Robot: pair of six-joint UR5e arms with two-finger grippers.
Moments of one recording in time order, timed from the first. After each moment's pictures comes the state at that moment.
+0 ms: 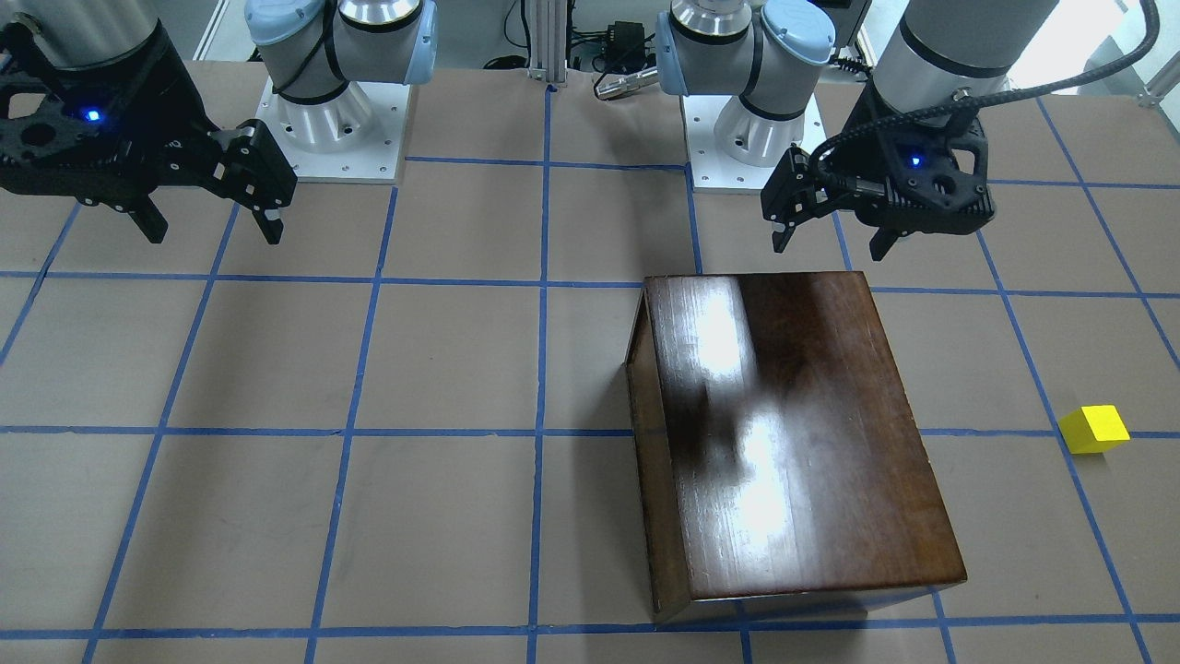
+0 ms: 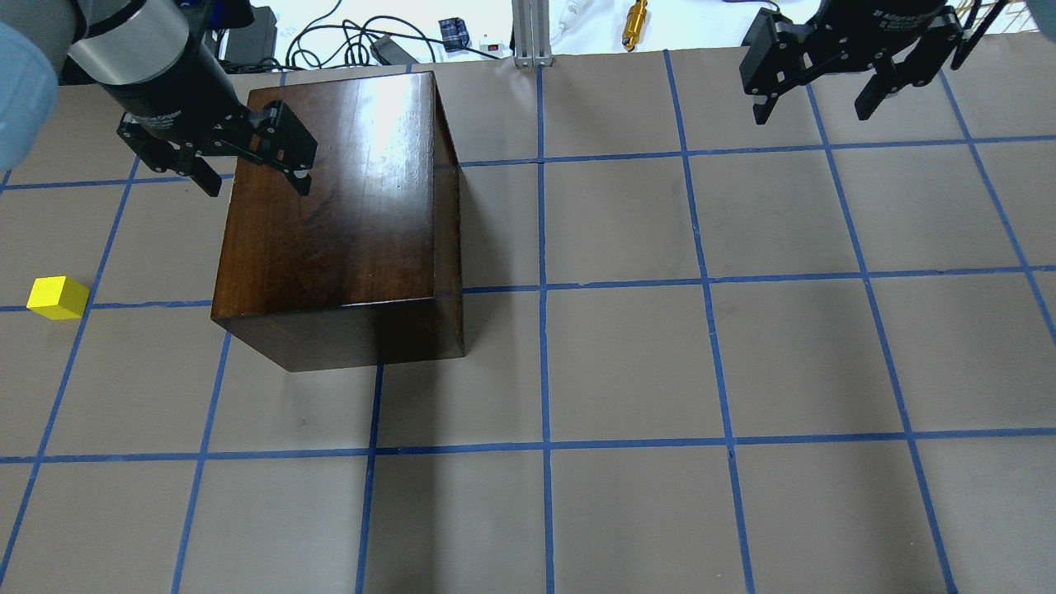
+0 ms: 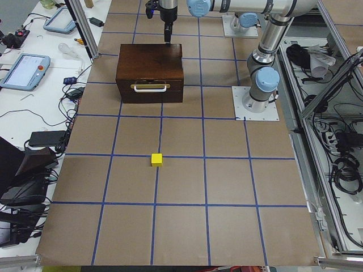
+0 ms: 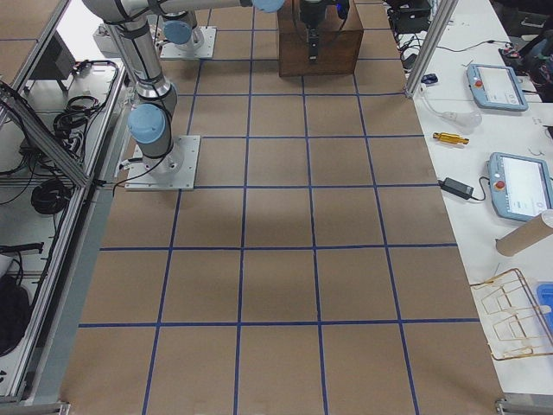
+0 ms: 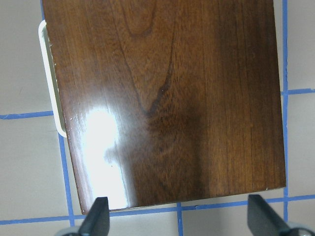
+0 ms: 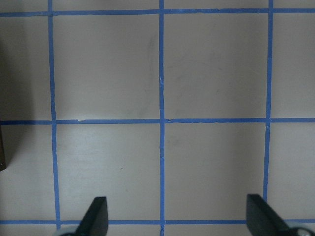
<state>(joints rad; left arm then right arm) -1.52 -1.58 -1.53 -1.59 1.55 0.11 1.54 -1.53 1.41 -1.53 -1.56 -0.04</state>
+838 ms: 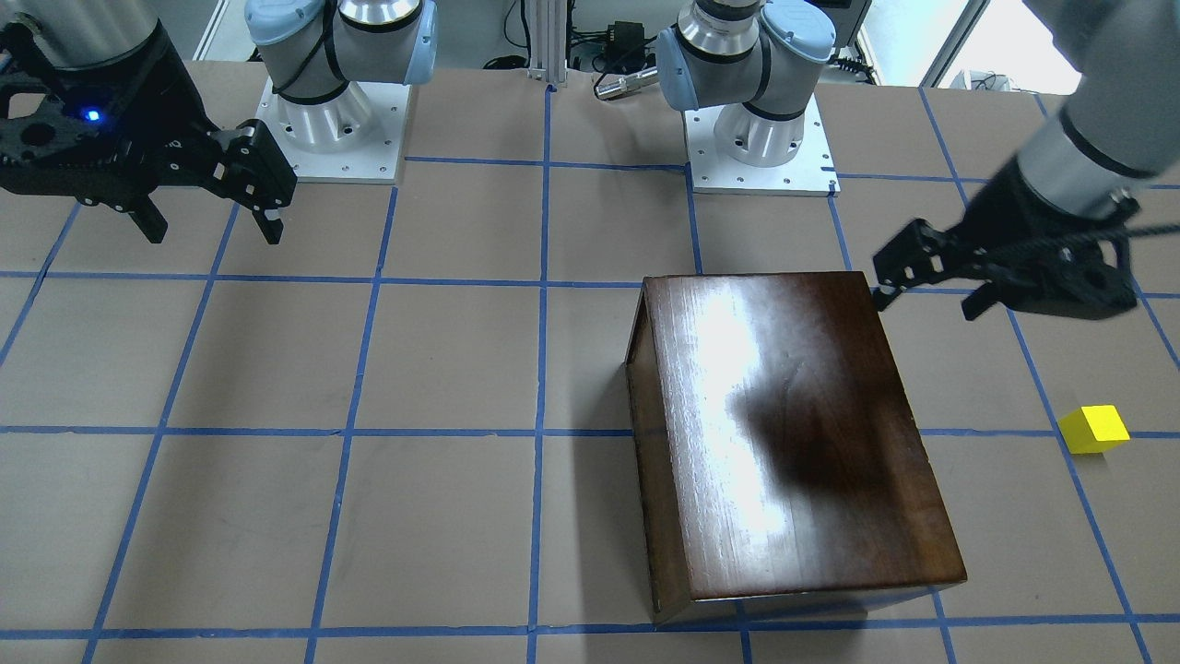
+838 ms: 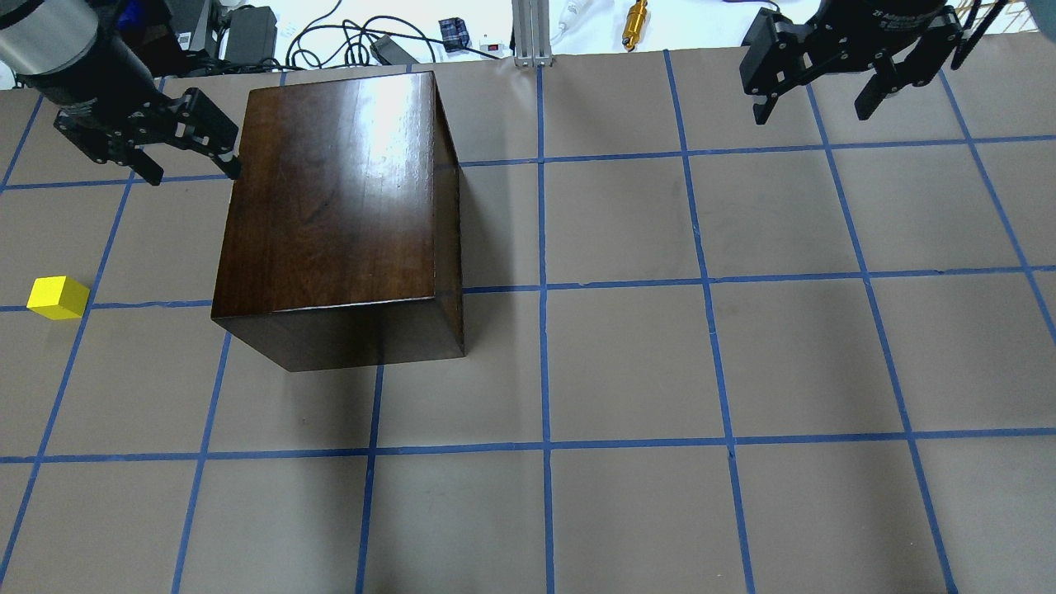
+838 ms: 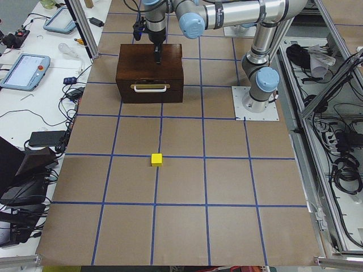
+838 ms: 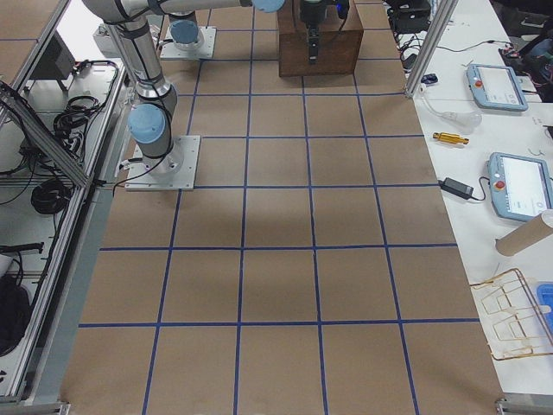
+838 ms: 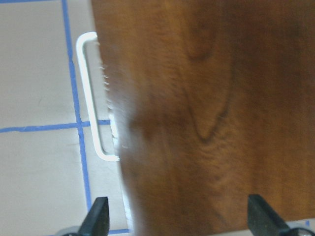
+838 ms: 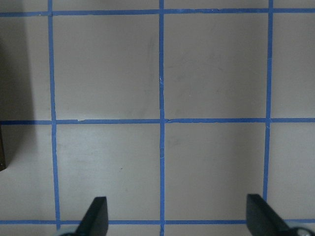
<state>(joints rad) -1.27 -1.69 -1.50 -1.57 1.46 0.33 1.54 -1.53 1.41 -1.53 -1.56 -0.04</state>
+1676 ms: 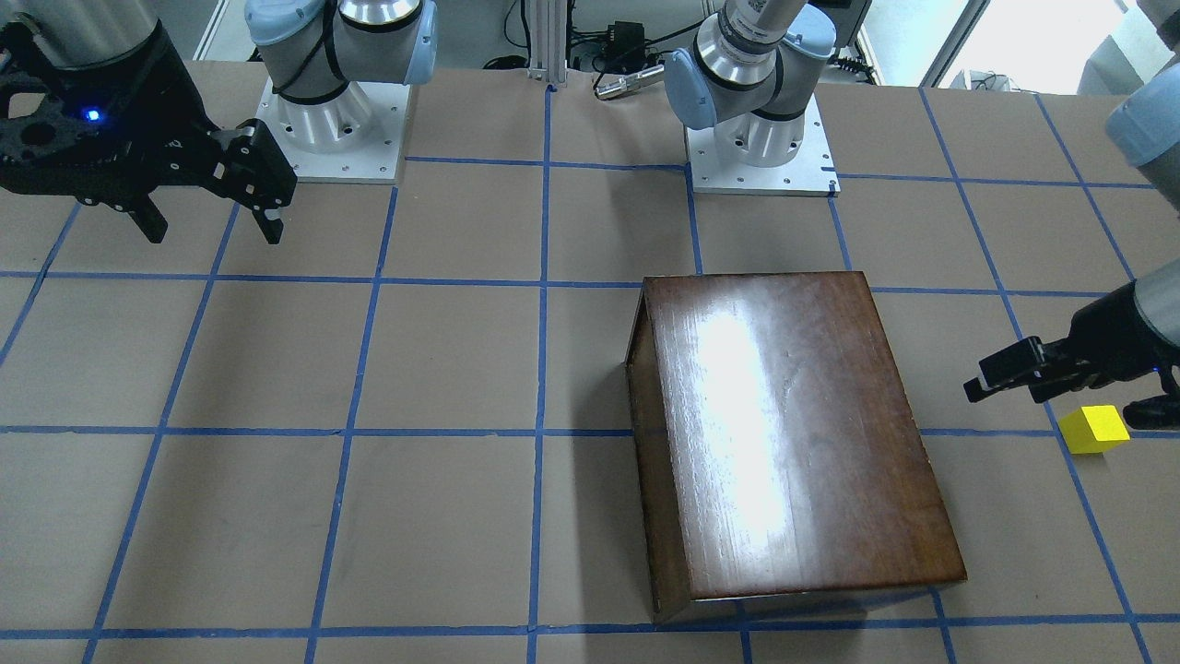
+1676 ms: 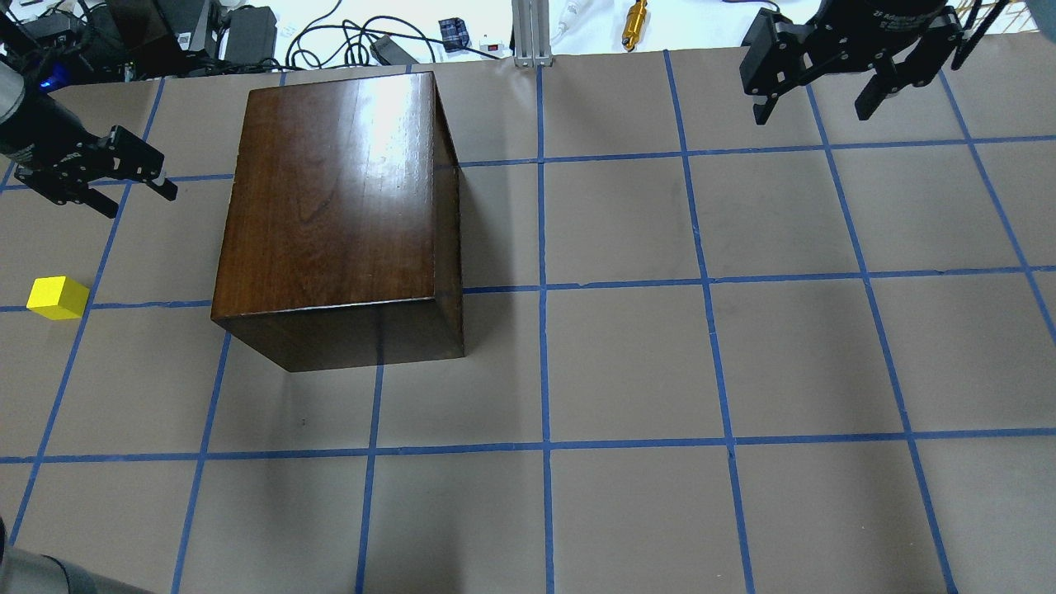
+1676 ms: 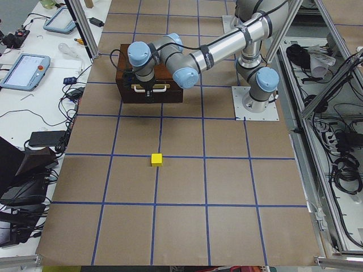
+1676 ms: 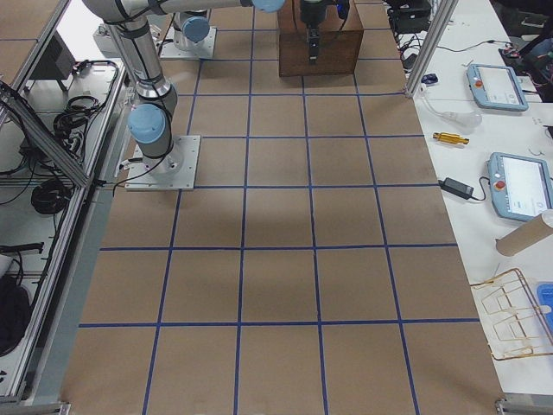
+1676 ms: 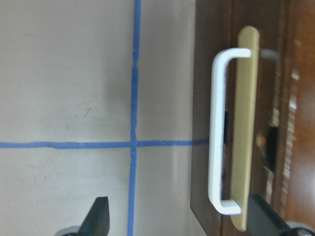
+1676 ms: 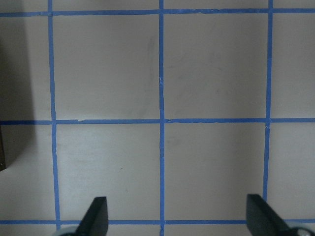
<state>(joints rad) -1.08 -1.89 -1.51 -1.43 1.38 0.41 1.54 -1.53 1.41 -1.53 -1.56 -0.04</state>
